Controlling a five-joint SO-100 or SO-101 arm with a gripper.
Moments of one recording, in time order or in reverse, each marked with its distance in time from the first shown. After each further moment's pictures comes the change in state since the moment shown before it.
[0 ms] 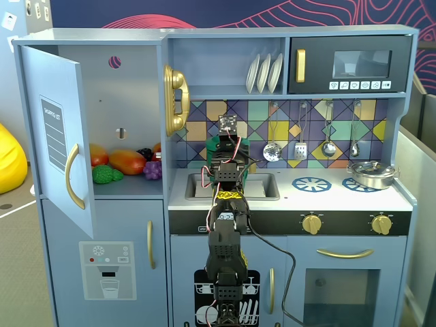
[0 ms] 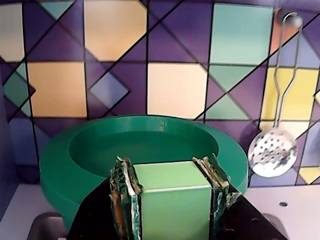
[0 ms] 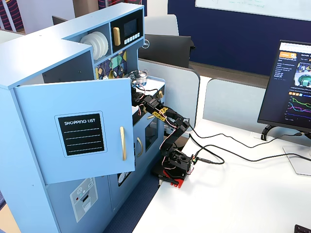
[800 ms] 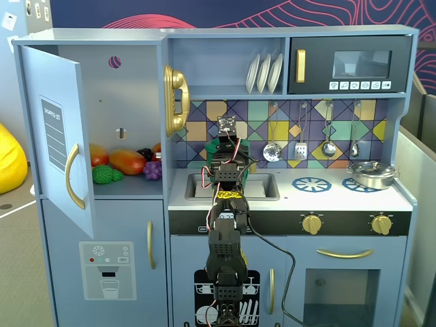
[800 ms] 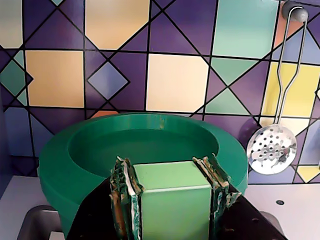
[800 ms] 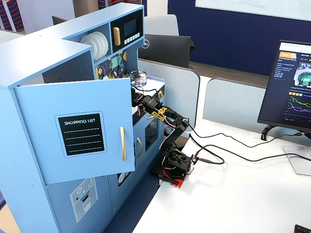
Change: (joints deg) arm 1.0 -1.1 0.5 -0.1 -1.4
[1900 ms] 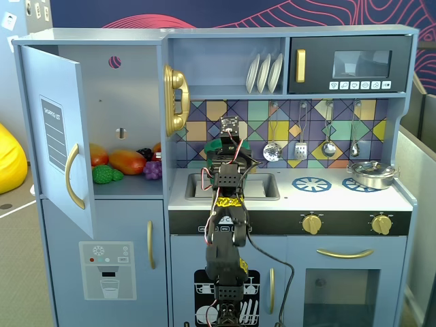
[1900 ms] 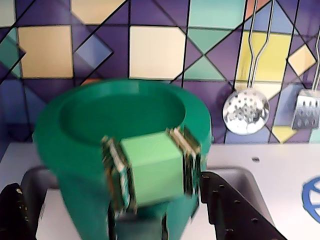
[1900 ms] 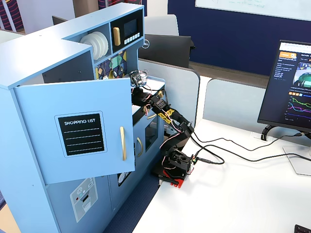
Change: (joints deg) arm 1.9 14.2 1.9 17.5 0.1
